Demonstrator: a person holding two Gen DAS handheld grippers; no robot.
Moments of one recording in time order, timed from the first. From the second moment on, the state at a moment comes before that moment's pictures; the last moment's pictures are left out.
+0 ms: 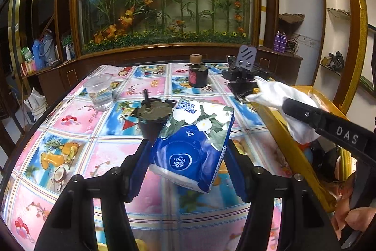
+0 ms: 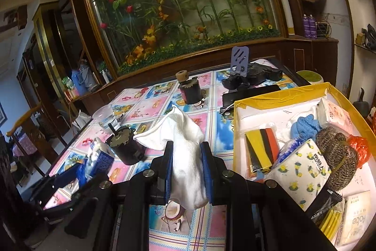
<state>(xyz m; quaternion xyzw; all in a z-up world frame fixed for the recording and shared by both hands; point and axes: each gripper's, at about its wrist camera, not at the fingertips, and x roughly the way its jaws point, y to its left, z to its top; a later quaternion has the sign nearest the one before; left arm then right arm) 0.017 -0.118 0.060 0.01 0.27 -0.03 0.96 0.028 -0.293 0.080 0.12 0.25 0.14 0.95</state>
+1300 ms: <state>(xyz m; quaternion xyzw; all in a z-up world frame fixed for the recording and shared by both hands) 0.018 -0.261 0.057 0.09 0.26 -0.12 0.95 0.008 -0.411 0.096 0.22 0.21 0.07 0.95</state>
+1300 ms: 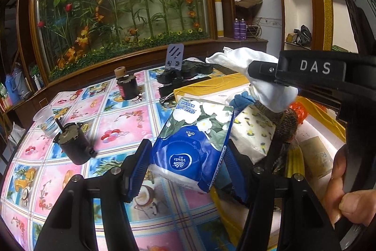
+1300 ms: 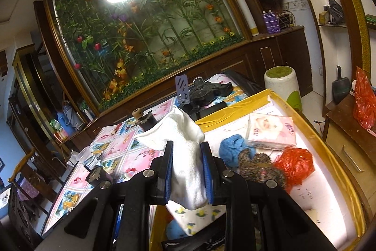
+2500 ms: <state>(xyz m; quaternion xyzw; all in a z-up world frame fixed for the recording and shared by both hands) 0.023 -0.296 0.040 0.11 0.30 -0.16 0.93 0.016 -0.452 0.084 0.22 0.26 -0.03 0.94</state>
